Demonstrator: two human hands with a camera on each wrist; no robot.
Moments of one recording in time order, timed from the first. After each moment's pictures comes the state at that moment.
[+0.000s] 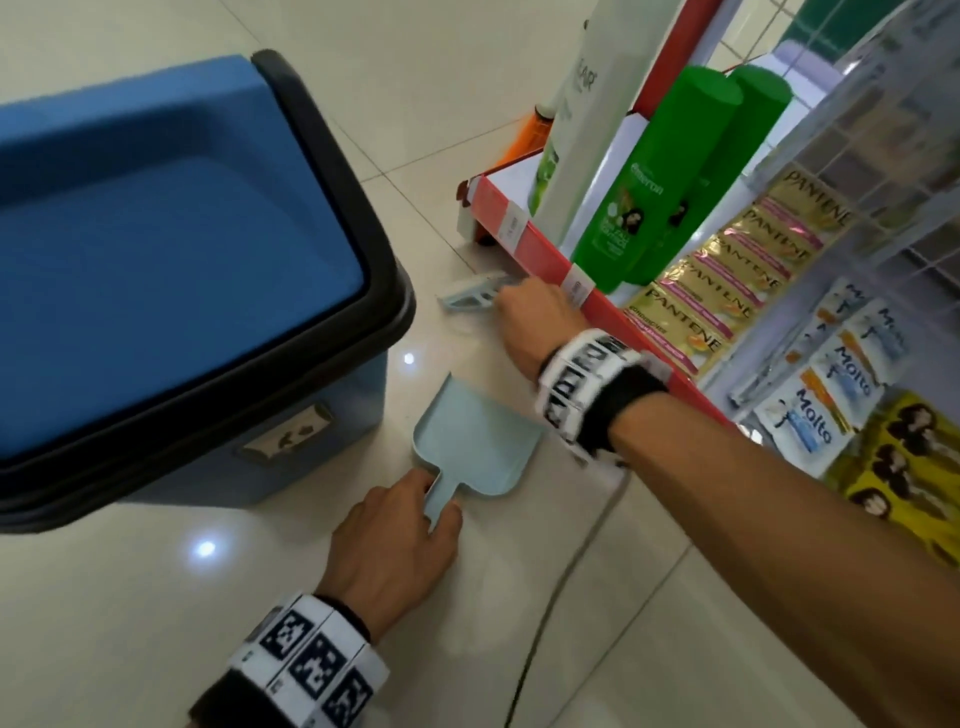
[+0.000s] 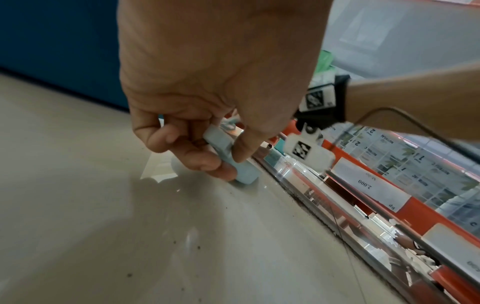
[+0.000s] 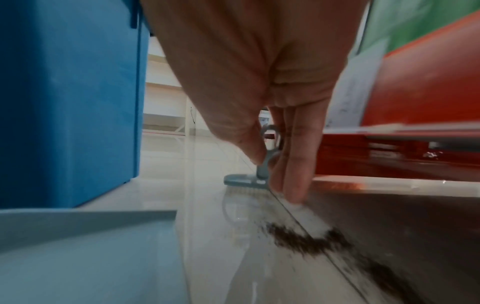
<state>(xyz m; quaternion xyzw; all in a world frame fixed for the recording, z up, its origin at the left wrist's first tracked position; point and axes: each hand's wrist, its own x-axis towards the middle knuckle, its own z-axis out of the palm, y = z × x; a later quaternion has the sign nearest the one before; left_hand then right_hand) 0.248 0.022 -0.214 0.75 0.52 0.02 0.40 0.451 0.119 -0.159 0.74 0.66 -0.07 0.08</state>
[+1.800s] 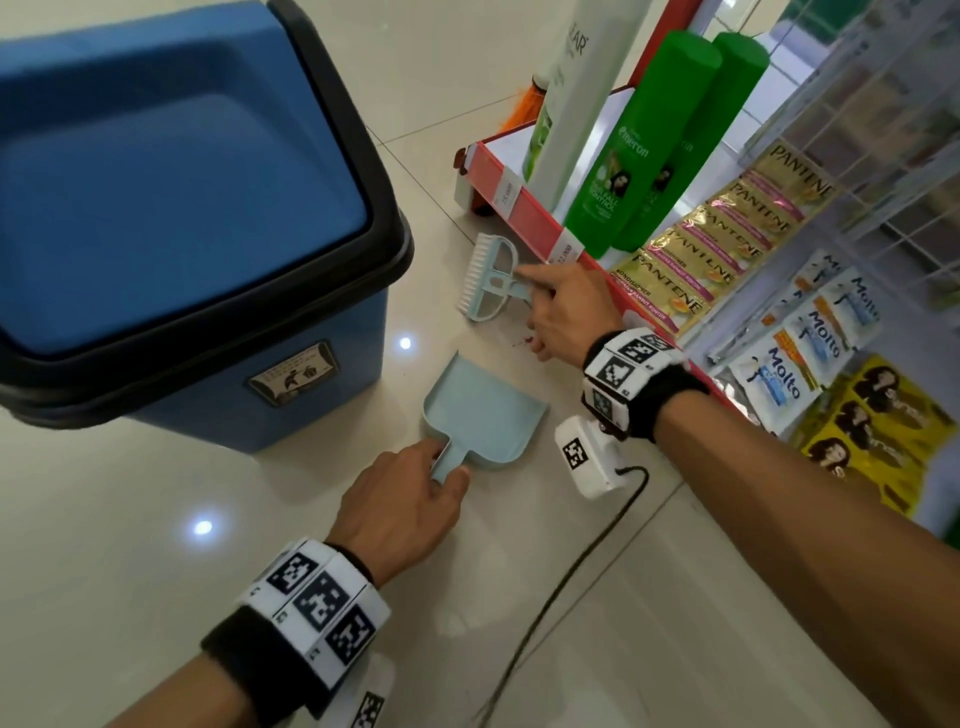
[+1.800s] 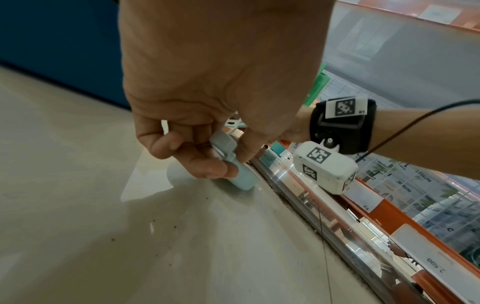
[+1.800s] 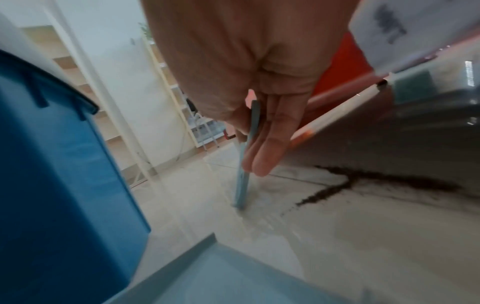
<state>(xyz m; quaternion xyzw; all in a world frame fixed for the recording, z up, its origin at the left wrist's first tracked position) 0.250 0.005 -0.207 0.75 0.49 0.04 0.44 0.475 0.069 -0.166 0.77 0.56 -0.22 -0.23</state>
